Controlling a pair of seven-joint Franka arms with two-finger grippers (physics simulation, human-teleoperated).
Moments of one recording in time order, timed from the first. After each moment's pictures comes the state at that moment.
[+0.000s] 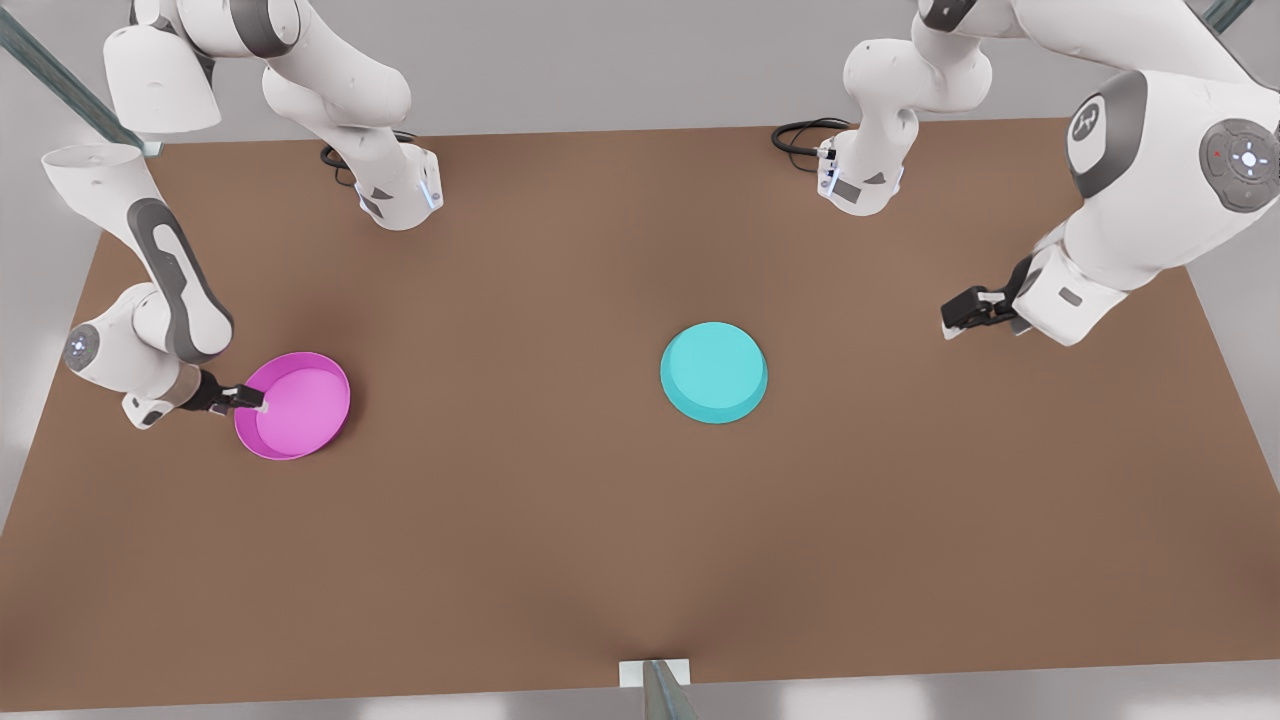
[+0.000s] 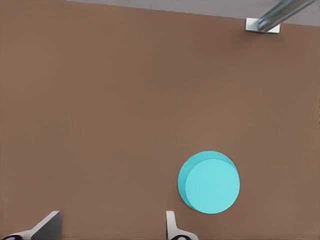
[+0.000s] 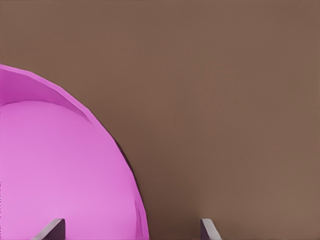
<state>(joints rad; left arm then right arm) -0.22 0.24 0.09 -1.17 -0.11 1.36 -0.21 -0.99 0.52 0.48 -2.13 -0.16 2.50 -0.39</state>
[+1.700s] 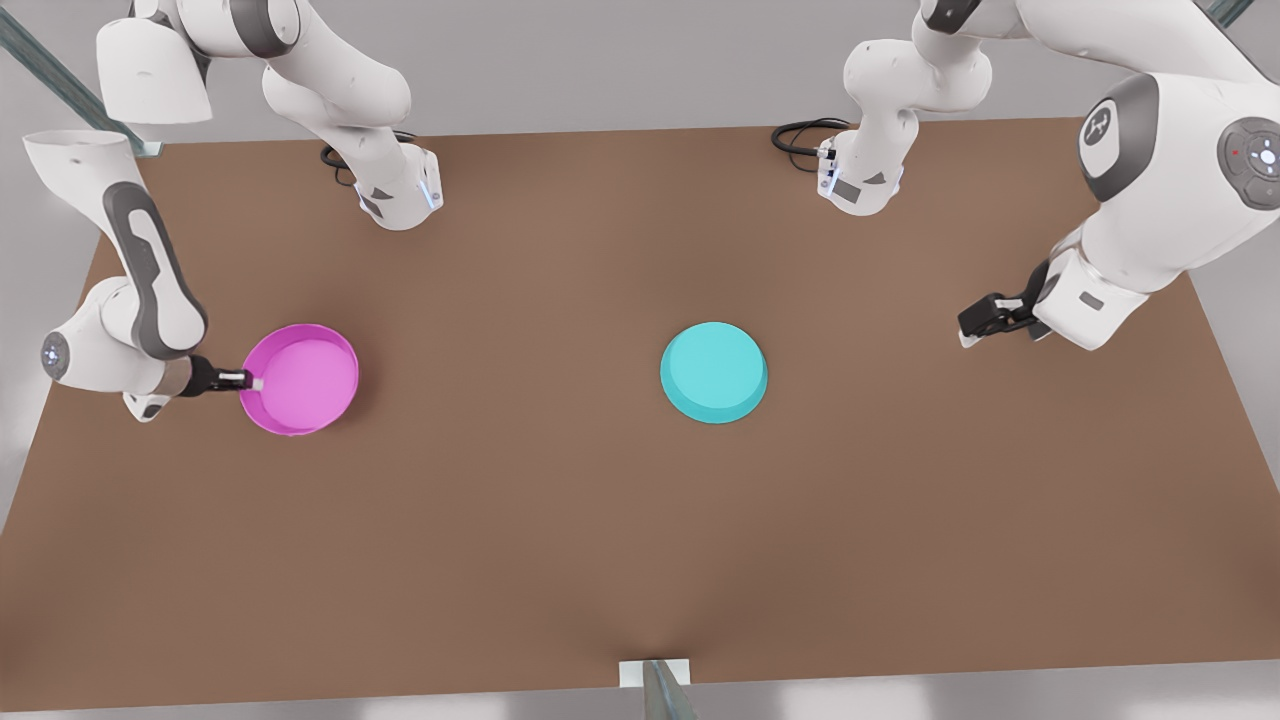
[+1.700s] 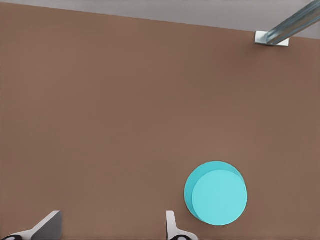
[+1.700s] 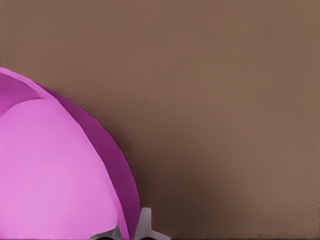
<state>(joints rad) -0.20 0.24 0.09 -1.17 -0.09 1.39 -0.21 -1.13 0.50 0.63 -2.08 -0.14 2.16 -0.39</state>
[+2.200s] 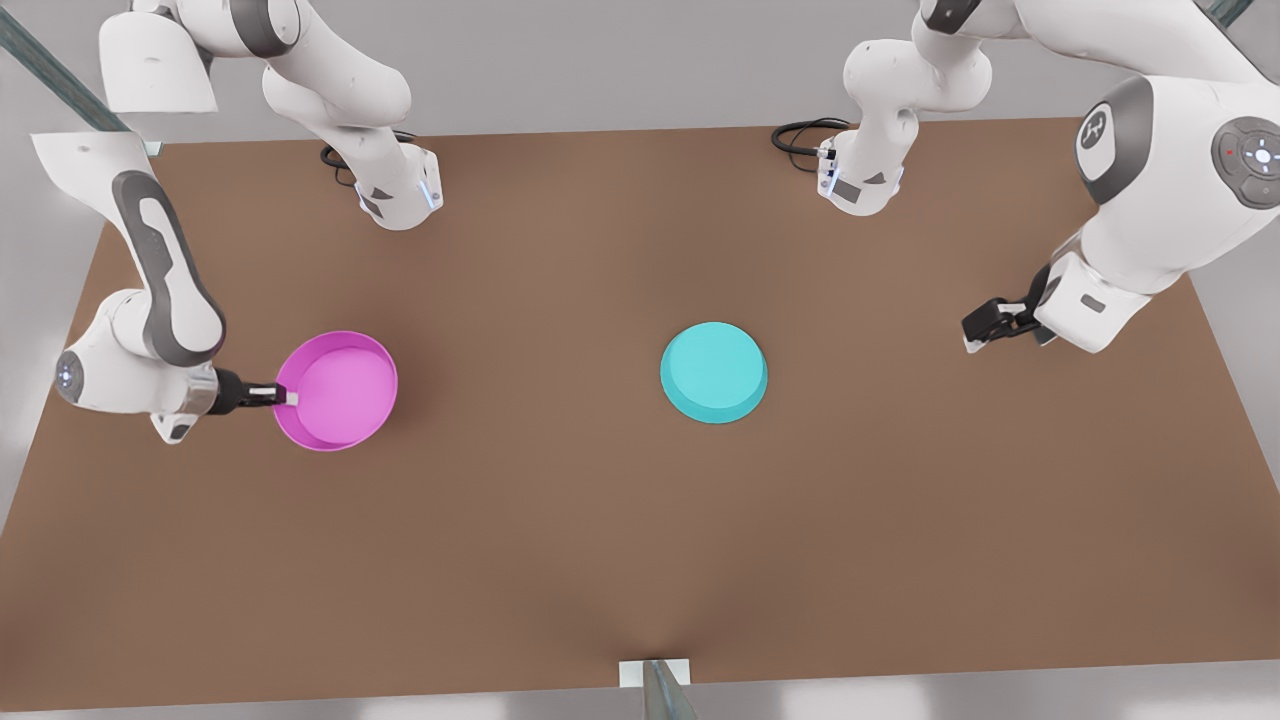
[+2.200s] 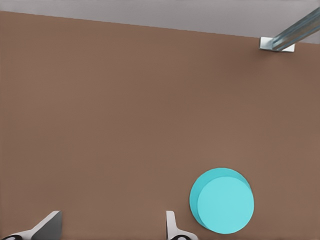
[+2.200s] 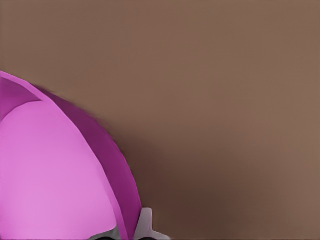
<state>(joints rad) -0.20 0.24 0.09 -1.17 -0.06 1.42 -0.21 -1.10 0.48 0.84 -2.02 -0.04 2.05 -0.25</state>
